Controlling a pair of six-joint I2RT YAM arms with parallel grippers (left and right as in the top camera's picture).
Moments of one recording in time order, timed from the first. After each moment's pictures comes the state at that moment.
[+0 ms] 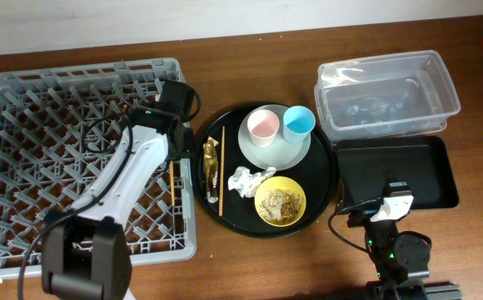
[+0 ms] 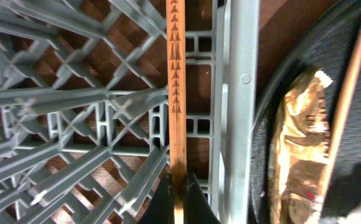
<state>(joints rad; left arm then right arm) -0.33 1.82 1.40 -0.92 -0.24 -0.29 0.01 0.01 0.01 -0.07 -0.03 0.08</state>
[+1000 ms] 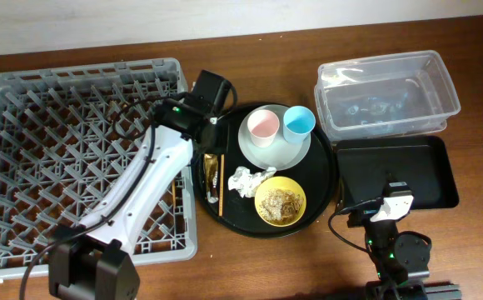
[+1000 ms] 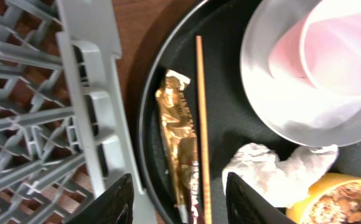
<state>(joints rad) -0.50 1.79 1.57 -1.00 -0.14 -0.31 0.01 0.01 0.01 -0.07 -0.03 0.08</state>
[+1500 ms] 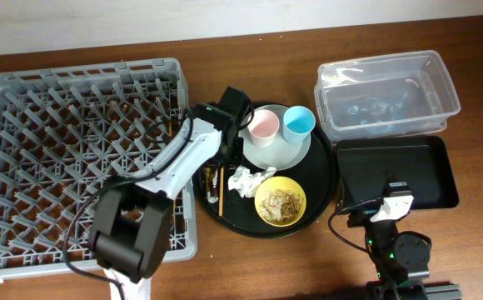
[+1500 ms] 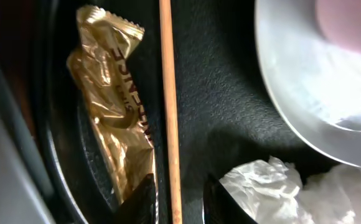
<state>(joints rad) -0.54 2.04 1.57 -0.98 -0.05 -0.39 0.01 0.01 0.01 -0.07 -0.03 0.08</state>
